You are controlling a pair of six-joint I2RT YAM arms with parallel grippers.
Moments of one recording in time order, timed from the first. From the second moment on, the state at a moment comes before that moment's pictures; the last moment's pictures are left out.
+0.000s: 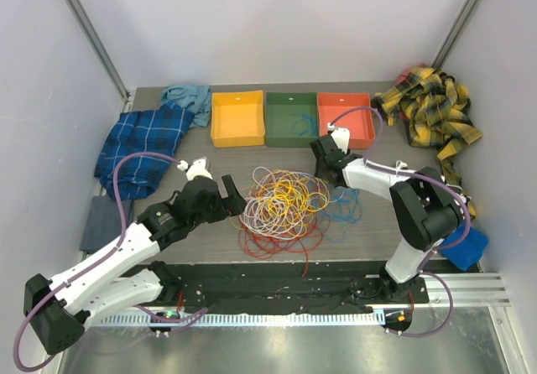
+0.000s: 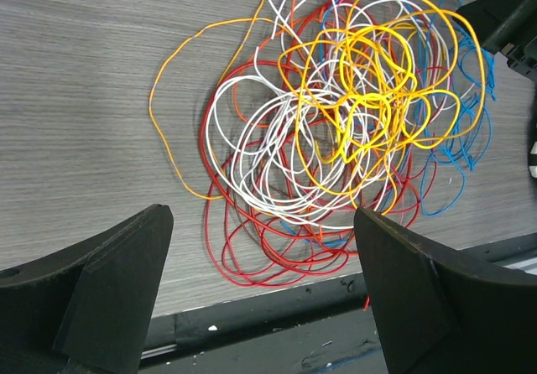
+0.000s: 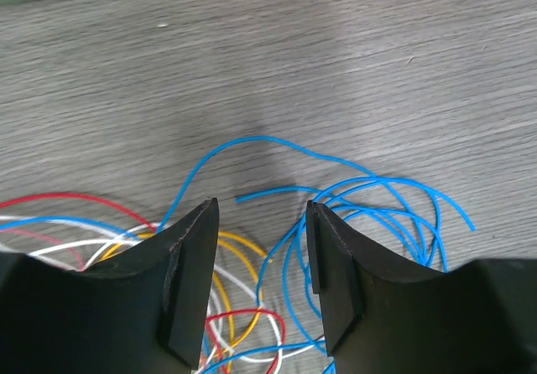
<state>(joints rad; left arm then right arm) -0.77 0.87 0.71 -0.56 -0.26 -0.88 0.50 1.68 0.97 -0.22 0.49 0.54</state>
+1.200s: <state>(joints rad) -0.77 0.86 0.69 -0.55 -0.24 -0.89 0.41 1.68 0.82 -0.02 0.43 0.64</state>
